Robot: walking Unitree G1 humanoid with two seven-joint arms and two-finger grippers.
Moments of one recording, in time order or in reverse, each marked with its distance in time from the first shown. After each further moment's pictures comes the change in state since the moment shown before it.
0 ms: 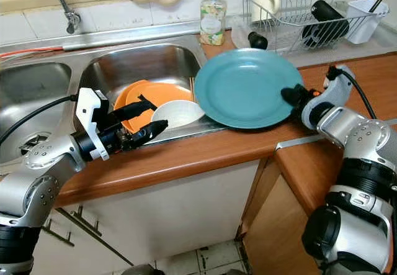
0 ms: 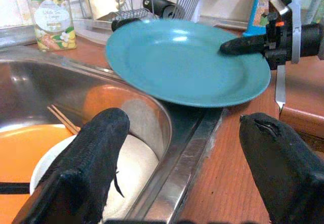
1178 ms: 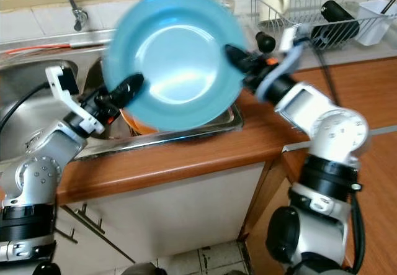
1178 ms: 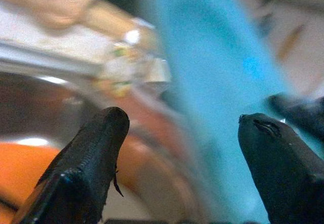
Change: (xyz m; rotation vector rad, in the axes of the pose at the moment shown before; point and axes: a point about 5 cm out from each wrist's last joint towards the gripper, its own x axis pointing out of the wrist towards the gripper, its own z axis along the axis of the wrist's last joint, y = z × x) left arm 0.006 0.028 0.024 -0.394 -0.338 0.147; right arm -0.007 0.115 -0.022 -0.005 -0.005 0.629
